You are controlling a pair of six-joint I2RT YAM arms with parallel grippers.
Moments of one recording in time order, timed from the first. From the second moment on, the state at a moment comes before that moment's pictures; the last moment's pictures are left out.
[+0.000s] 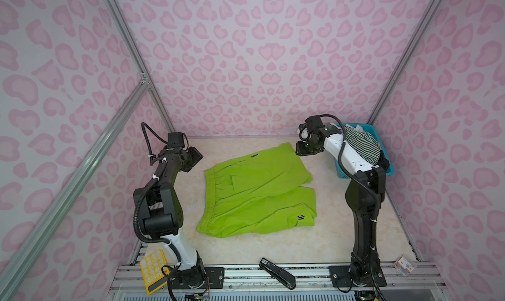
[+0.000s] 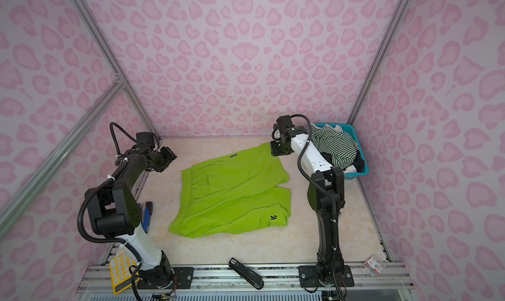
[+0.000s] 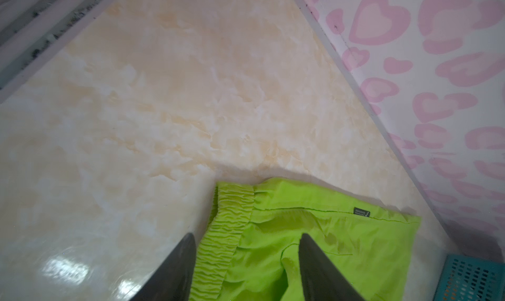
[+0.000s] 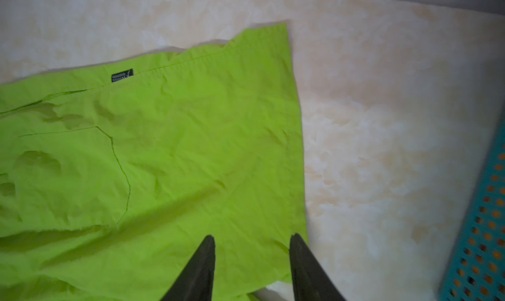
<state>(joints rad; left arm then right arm) 0.15 1.78 1.46 -0.64 0.17 -0.59 0.34 2.04 1.94 -0.92 -0.10 0.08</state>
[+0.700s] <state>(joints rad) -0.06 1.19 0.82 -0.92 -0.11 -0.73 0.46 1.19 0.72 -0.78 -0.29 0.36</state>
